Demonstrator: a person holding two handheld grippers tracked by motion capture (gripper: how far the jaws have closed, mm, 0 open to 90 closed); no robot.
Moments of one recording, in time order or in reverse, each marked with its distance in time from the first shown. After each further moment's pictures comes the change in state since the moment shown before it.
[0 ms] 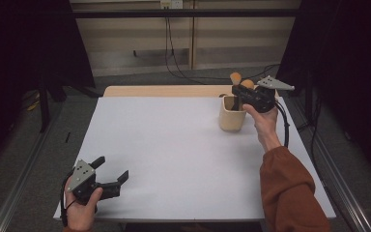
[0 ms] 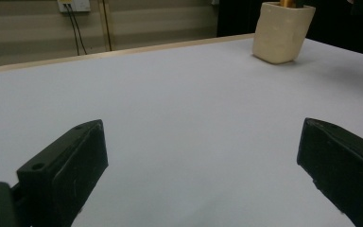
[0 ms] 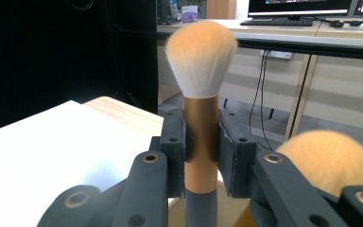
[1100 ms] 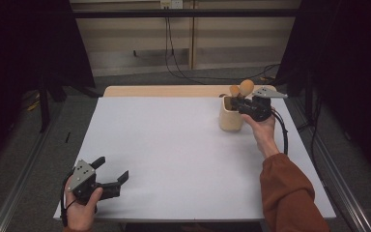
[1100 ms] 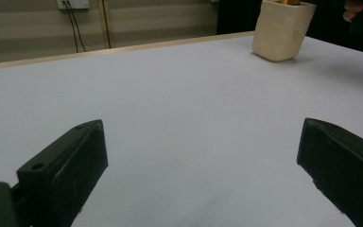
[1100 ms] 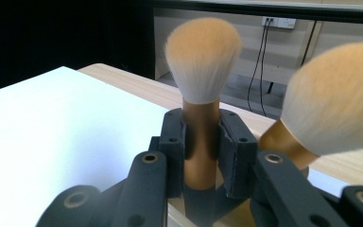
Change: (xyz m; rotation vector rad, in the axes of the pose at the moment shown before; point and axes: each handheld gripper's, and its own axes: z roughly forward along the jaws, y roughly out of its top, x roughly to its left) left arm 0.001 -0.001 0.000 0.009 -0.003 -0.002; right arm 0.002 -0.032 0.003 0.104 -0.010 -0.001
